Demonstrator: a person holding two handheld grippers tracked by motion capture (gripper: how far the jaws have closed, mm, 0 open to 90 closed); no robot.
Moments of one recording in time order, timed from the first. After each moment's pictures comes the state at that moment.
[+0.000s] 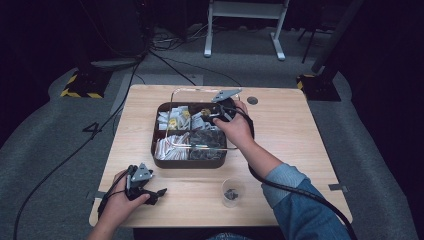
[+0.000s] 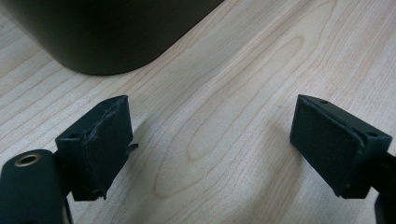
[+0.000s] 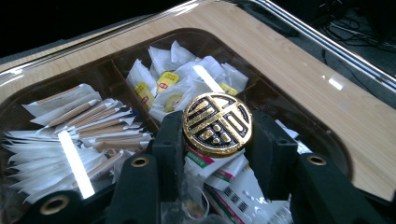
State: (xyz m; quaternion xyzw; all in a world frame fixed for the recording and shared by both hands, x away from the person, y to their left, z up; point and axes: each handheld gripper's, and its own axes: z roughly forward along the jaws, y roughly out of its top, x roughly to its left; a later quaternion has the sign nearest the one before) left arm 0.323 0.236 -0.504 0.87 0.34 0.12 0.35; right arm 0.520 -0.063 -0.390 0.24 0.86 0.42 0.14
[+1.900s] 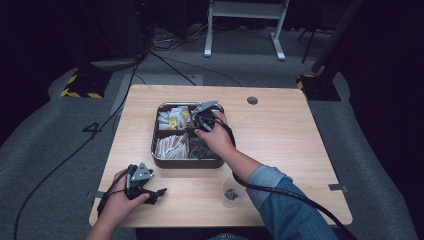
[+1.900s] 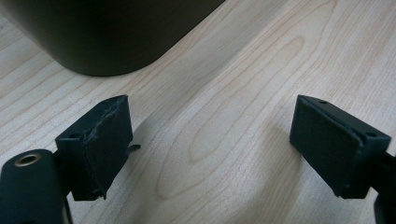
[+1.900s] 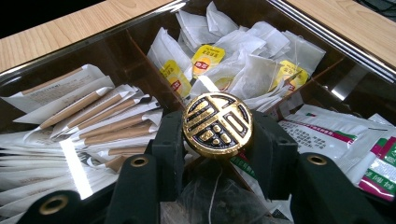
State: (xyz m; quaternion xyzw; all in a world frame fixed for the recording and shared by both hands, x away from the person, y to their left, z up) left arm 0.325 0.237 -0.504 0.87 0.34 0.12 0.35; right arm 0.518 -0.011 -0.438 0.25 0.88 0.39 0.10
